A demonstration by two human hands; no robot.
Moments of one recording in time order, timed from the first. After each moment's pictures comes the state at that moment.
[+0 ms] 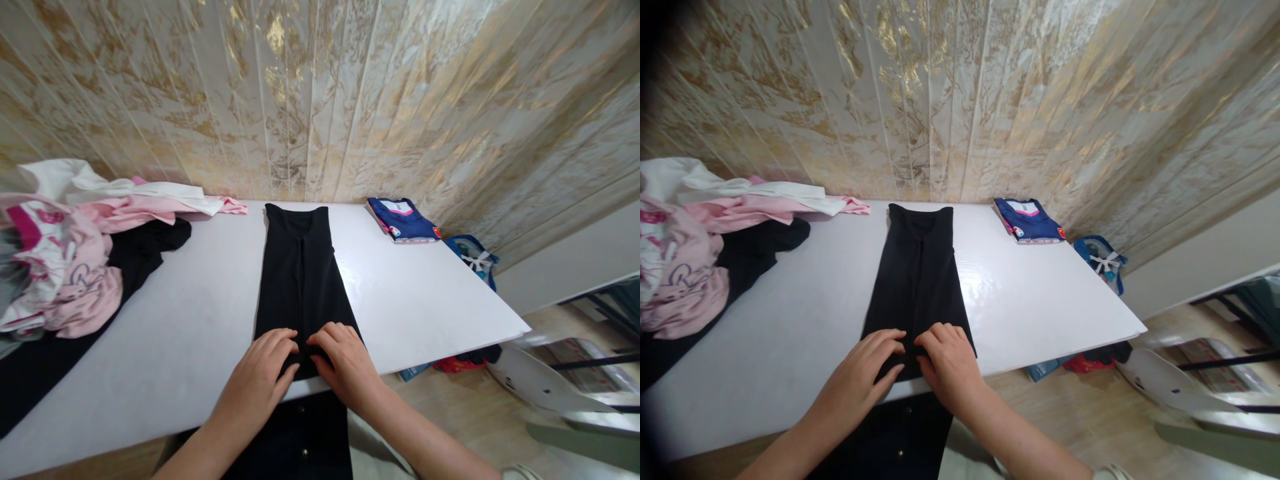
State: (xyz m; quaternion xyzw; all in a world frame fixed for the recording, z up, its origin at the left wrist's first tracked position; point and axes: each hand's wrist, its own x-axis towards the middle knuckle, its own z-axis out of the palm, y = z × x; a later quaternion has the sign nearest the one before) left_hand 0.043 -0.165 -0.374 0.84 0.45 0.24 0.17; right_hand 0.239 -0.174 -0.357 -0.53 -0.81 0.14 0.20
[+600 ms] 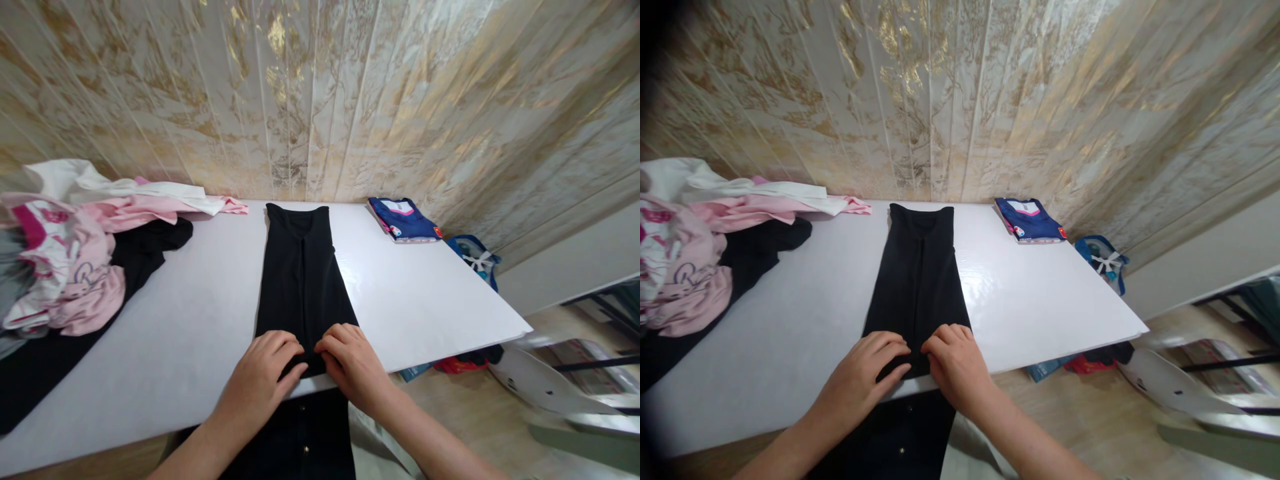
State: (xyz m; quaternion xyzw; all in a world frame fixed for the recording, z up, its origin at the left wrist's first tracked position) left_hand 0.044 -0.162 -0.361 0.86 0.42 0.24 0.17; right_hand 0.253 -0.177 -0.349 -0.51 -0.82 0.16 0.20
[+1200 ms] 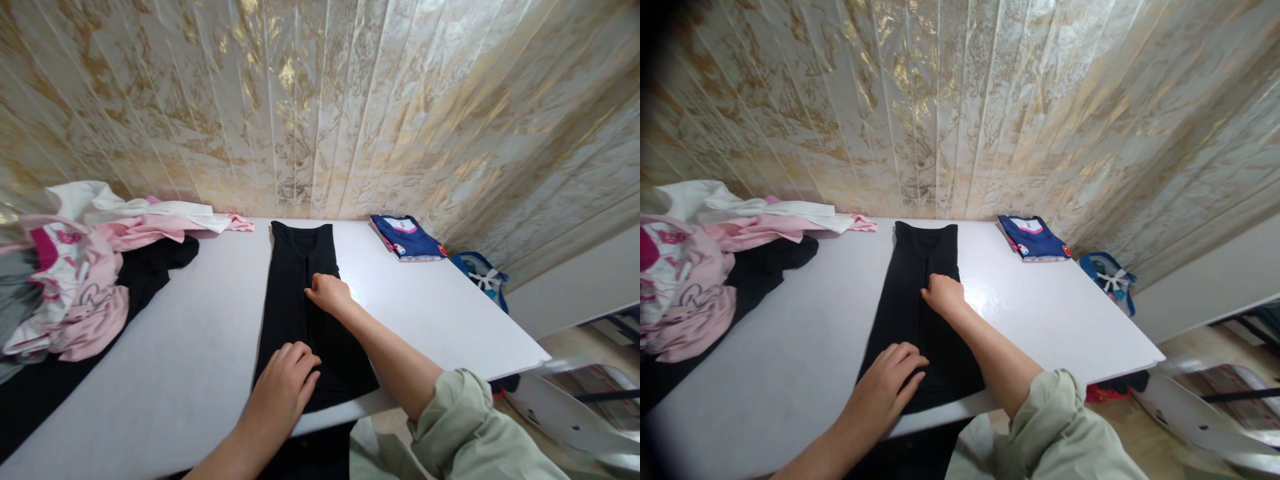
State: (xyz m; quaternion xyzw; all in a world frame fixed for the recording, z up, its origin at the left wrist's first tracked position) left_hand 0.074 -0.147 -0.364 0.86 0.44 0.20 0.18; right_hand 0.220 -0.006 -0.333 -0.68 -0.72 0.12 0.04
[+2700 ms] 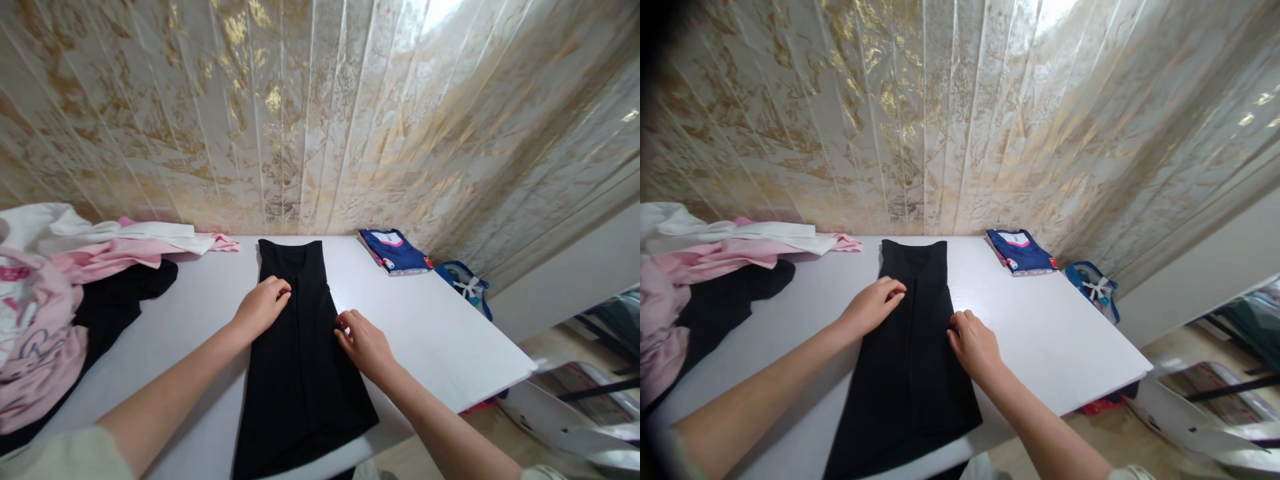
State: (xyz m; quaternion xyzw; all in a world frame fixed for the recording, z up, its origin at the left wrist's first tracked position) left_hand 0.057 0.029 -0.327 0.82 0.50 0.22 0.15; right_hand 0.285 -0.077 -0.342 -0.66 -0.73 0.08 0.16
